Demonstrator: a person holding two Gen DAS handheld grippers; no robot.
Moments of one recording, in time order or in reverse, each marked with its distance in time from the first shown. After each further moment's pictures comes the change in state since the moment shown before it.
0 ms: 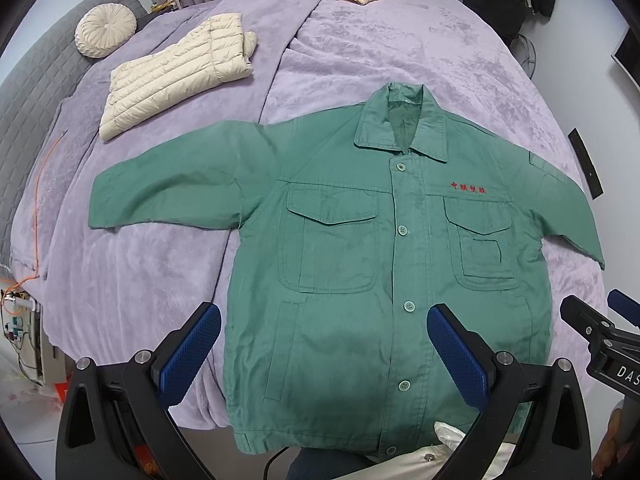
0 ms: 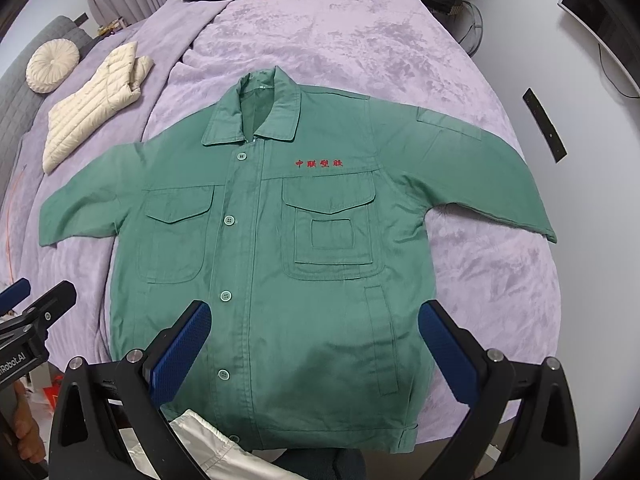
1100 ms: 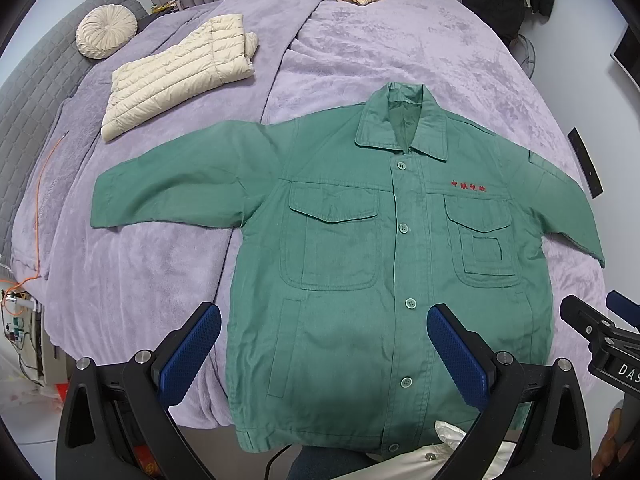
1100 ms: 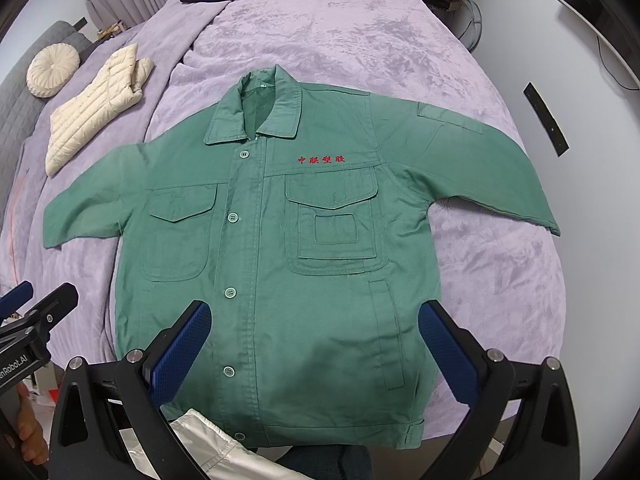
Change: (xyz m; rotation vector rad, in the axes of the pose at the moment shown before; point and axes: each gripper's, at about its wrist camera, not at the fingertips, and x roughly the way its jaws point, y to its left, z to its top) left arm 0.000 -0.001 0.000 -0.002 0.003 0.002; right arm 0.001 0.000 -0.005 0.004 0.006 0.008
